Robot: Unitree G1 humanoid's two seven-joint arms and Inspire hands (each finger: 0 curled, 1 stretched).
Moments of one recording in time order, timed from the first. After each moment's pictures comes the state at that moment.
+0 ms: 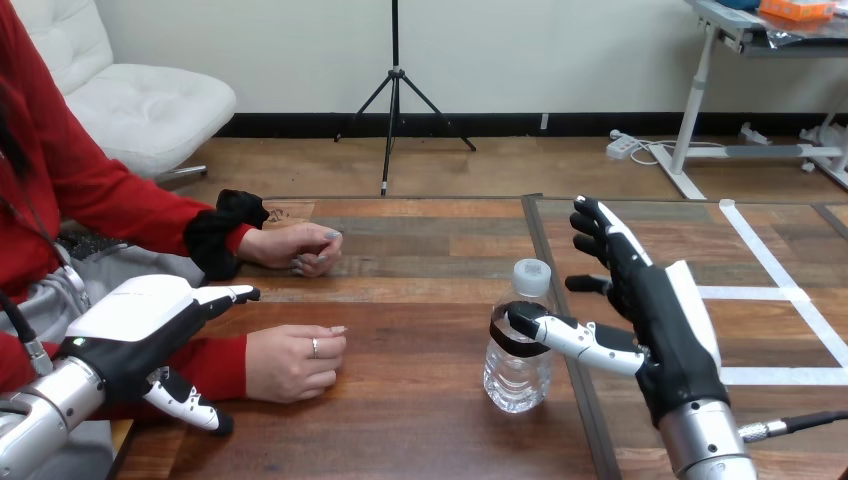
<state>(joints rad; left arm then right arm) -0.54 0.77 -0.45 1.23 0.71 -0.87 0.27 0.07 -0.16 0.03 0.04 -0.17 -0.20 0.01</state>
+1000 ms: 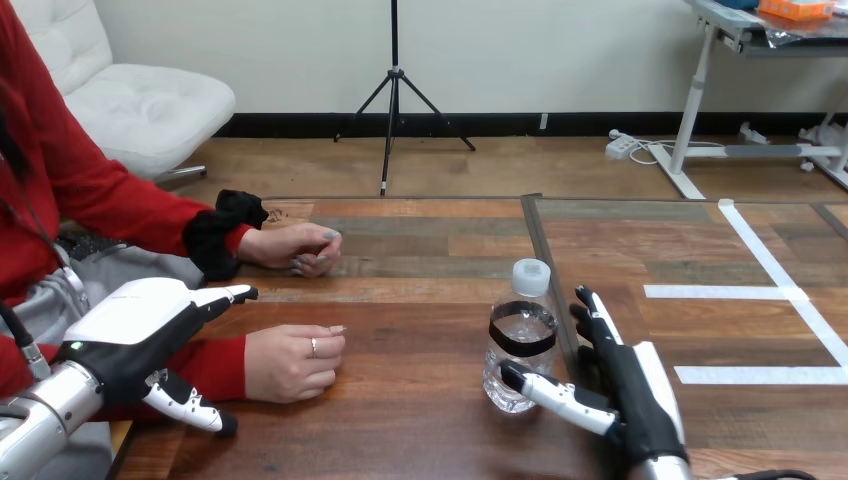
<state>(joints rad) -0.53 0.77 -0.45 1.22 0.68 -0.88 0.25 -0.03 -0.11 0.05 0.54 -0.21 -0.35 -0.10</state>
